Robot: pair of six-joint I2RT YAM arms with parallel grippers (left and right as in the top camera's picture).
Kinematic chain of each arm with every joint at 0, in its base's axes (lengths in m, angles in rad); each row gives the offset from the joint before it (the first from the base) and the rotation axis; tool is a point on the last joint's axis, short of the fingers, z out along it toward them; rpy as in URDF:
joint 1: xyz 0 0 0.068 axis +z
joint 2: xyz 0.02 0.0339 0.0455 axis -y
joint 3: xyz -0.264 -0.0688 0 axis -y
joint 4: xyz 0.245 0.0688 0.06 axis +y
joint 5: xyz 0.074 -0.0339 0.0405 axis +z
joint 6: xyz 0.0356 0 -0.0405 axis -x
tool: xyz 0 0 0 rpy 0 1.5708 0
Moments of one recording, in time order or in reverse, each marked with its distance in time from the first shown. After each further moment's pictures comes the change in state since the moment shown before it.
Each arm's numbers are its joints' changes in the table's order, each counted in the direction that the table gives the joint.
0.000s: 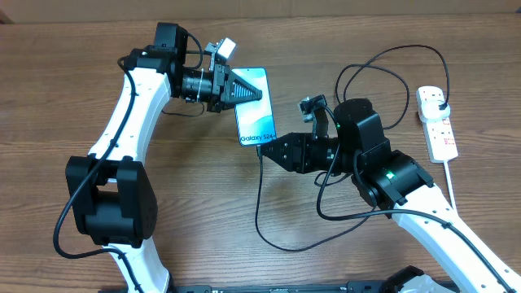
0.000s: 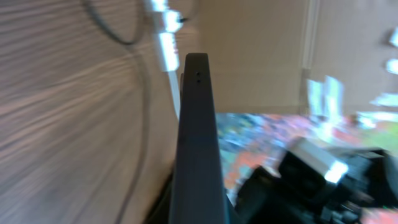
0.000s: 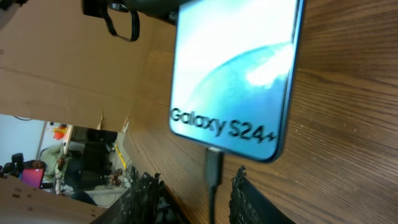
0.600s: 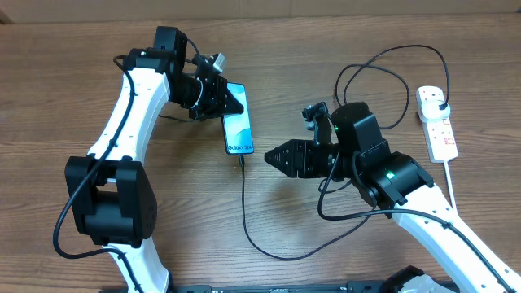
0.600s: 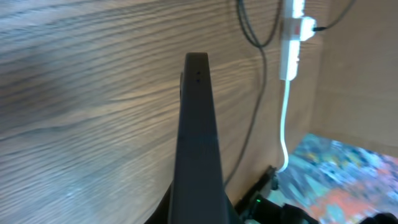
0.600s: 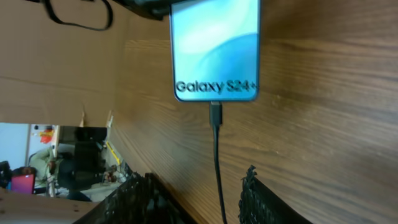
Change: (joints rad) left arm 0.005 0.000 0.000 0.072 0.458 -0.005; right arm 0.000 0.000 0.000 0.136 -0.033 0.001
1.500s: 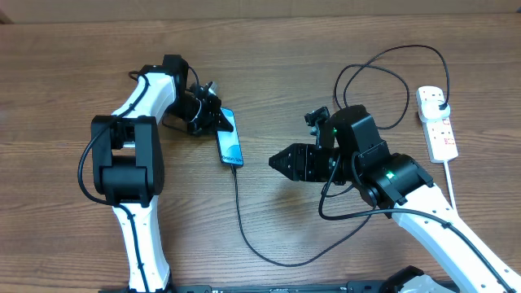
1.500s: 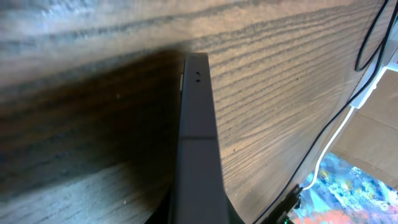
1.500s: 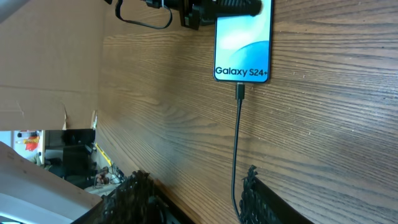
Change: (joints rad) left arm 0.065 -0.322 0.000 -0.077 0.057 0.008; right arm 0.000 -0.001 0.000 0.068 -0.042 -0.001
